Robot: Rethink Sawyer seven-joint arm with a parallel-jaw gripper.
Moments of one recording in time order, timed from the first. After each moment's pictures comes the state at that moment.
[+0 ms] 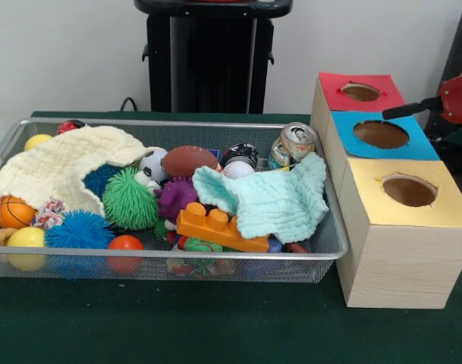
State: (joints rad) arm 0.31 -0.16 0.25 0.52 -0.97 2.10 1.34
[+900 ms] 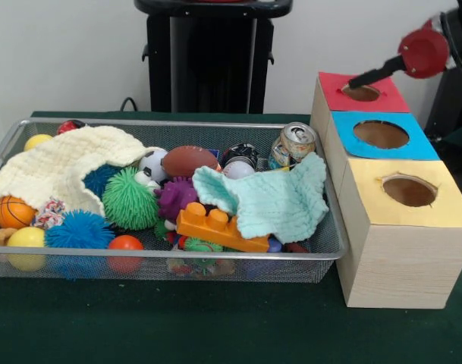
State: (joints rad) arm 0.13 -0.48 0.25 0.91 -0.79 1.83 1.34
